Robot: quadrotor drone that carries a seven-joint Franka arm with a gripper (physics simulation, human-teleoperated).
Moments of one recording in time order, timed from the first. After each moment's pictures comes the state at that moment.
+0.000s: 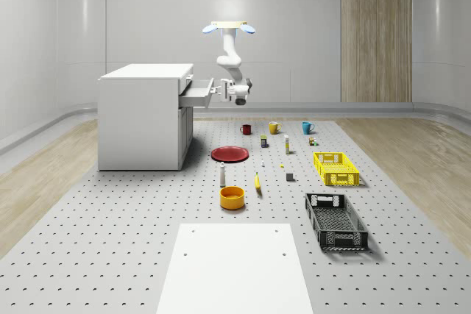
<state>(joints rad) 0.48 -0.82 -0.64 -2.58 1.13 1.70 0.52</state>
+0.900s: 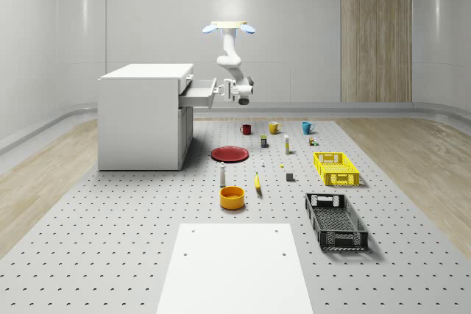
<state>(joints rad) 0.52 -0.86 -0.73 -2.56 1.06 1.70 0.55</state>
